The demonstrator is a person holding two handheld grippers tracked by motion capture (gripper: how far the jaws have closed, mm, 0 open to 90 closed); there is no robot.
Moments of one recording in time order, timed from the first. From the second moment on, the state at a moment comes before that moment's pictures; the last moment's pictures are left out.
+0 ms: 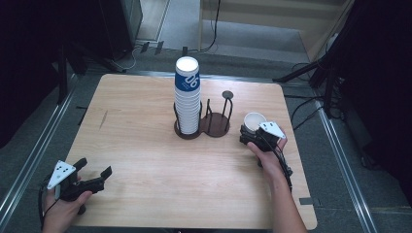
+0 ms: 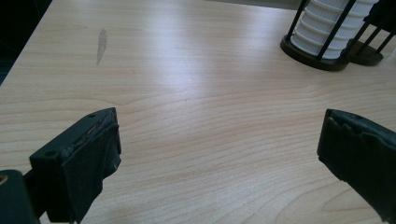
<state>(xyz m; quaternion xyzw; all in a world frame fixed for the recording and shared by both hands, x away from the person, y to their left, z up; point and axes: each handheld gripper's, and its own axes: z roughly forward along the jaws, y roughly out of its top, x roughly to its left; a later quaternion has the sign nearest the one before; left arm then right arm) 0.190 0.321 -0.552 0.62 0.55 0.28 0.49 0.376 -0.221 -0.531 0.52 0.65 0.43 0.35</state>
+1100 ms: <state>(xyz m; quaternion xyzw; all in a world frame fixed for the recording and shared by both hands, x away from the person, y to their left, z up) 0.190 0.321 -0.552 0.62 0.55 0.28 0.48 0.331 -0.229 -0.493 0.50 0.65 0.45 0.36</state>
